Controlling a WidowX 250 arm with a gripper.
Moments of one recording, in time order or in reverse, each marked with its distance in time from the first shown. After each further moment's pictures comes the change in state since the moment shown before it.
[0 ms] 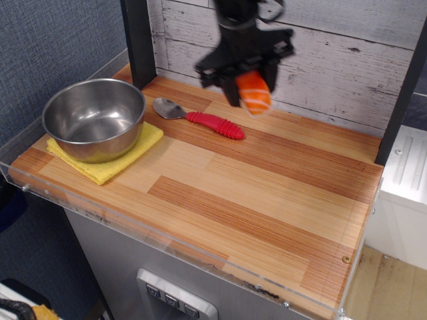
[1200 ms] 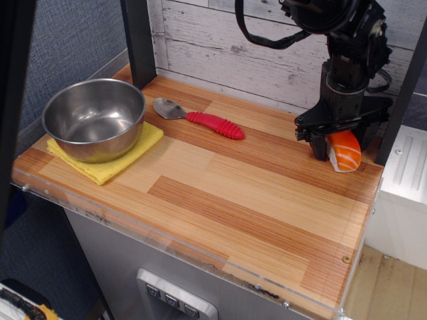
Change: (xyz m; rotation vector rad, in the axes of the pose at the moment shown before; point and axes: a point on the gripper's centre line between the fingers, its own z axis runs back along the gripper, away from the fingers) arm -0.058 -0.072 -0.076 0.039 0.099 -0.097
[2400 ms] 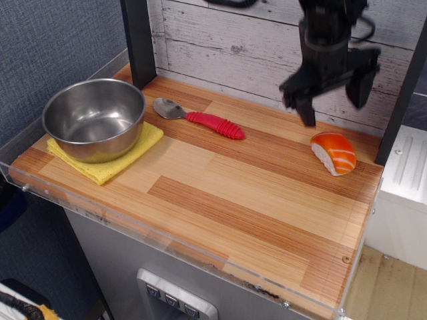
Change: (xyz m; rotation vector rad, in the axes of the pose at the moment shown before) arm 0.017 0.005 0.064 -0.137 -0.034 0.112
